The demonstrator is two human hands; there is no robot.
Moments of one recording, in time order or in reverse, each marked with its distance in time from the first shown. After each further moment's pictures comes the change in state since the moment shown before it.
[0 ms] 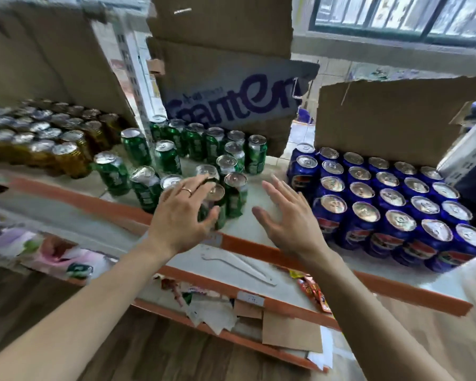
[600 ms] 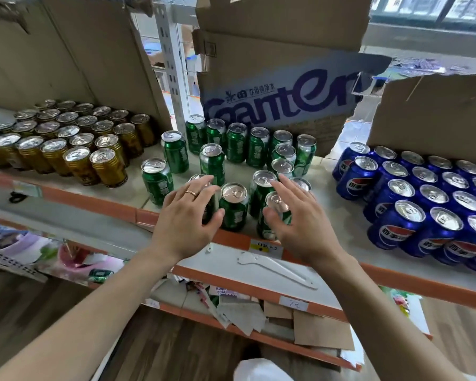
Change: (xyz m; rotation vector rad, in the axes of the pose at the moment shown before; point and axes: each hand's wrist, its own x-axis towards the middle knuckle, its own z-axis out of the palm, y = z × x) left_hand -0.002 -0.134 -0.022 -0.076 -0.002 0.020; right_hand 0.053 -0.103 0.069 0.028 0.022 0.042
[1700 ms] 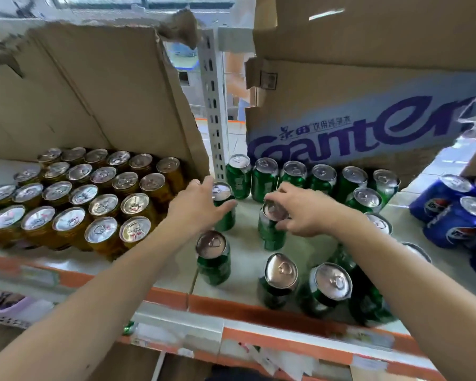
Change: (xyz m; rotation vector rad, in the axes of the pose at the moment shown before) left_hand 0.191 -0.176 -0.010 0.129 -0.346 -0.284; right_hand 0.242 -0.052 0.078 -0.452 -0.532 -0.031
